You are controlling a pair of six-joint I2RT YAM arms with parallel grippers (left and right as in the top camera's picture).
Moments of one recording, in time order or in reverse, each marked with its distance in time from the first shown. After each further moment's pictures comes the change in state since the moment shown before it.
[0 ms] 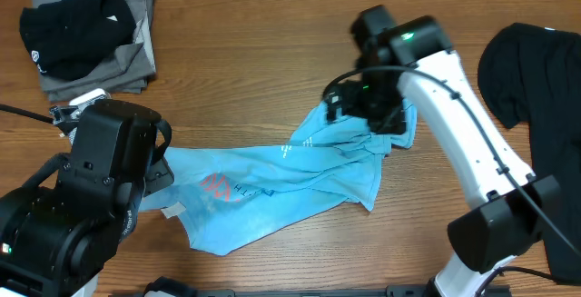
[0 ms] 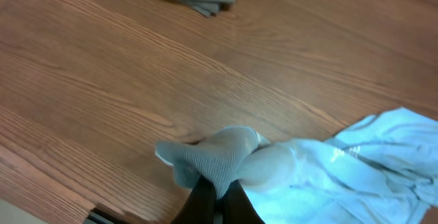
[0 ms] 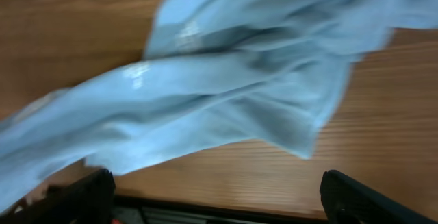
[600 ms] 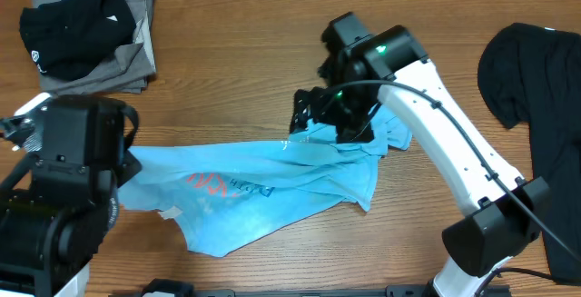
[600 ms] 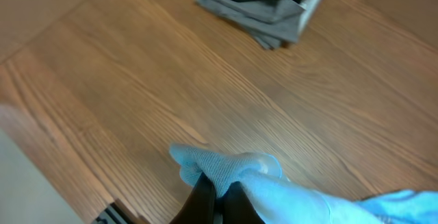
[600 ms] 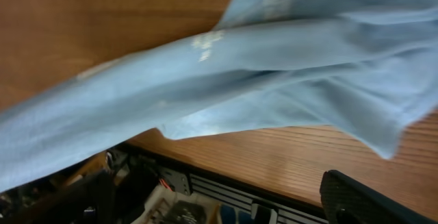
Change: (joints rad) left arm 0.200 0.000 0.000 0.000 -0.095 -0.061; right arm 0.040 0.000 0.000 0.045 -0.207 0.003
